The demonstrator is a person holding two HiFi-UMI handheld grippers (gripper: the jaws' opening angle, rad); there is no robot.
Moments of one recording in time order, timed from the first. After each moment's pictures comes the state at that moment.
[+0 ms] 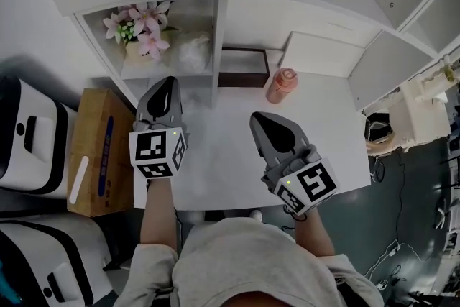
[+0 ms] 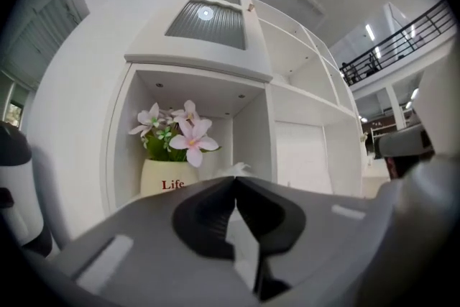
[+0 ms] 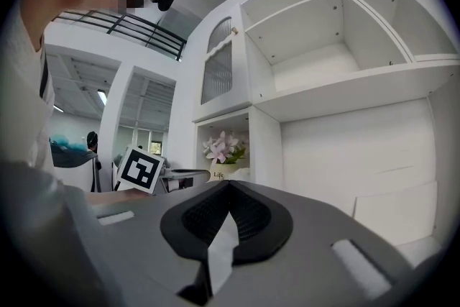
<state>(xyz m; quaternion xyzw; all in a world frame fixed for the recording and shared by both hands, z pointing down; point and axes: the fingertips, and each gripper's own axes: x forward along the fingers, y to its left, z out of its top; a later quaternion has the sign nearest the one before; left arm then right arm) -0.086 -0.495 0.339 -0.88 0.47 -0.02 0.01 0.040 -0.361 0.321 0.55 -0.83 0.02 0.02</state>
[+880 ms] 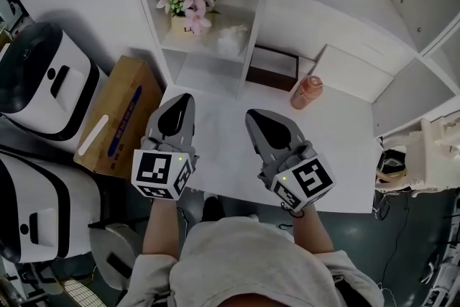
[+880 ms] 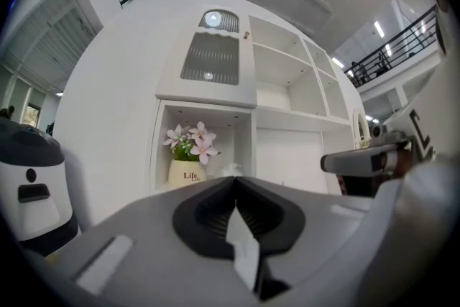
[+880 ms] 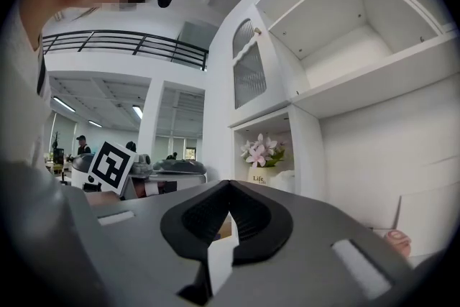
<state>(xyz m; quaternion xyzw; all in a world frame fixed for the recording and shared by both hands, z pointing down) -0.124 -0.377 0.323 -0.86 0.51 -0.01 0.00 -0.011 -0.329 0.313 0.43 -0.90 0.01 0.00</state>
